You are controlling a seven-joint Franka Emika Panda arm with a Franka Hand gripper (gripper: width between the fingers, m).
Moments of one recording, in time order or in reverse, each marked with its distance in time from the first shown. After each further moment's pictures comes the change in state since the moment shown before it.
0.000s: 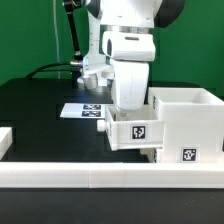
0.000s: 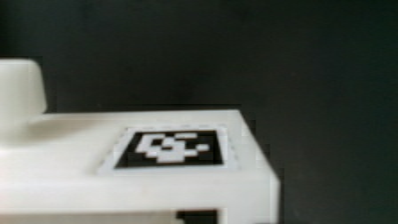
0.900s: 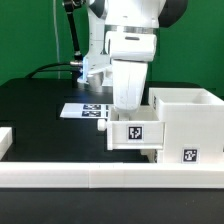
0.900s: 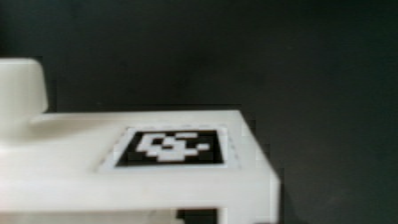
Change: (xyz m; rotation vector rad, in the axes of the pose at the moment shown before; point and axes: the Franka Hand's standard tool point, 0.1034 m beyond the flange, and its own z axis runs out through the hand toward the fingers) arm 0.009 0.002 -0.001 -0.002 0.002 0.178
